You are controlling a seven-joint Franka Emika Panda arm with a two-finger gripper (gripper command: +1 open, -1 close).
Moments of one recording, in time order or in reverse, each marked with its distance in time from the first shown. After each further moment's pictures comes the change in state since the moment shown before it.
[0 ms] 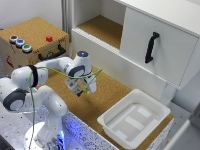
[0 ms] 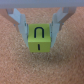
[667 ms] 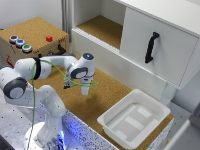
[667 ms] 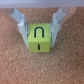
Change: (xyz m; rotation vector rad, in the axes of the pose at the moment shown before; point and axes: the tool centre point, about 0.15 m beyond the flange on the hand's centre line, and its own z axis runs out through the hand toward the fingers) arm 0.012 0.010 0.027 0.013 -0.084 0.679
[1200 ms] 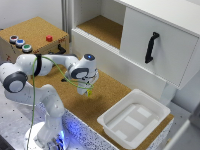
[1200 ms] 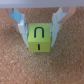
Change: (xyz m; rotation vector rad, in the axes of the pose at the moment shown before) arm -0.014 -0.009 0.007 -0.030 0.030 0.261
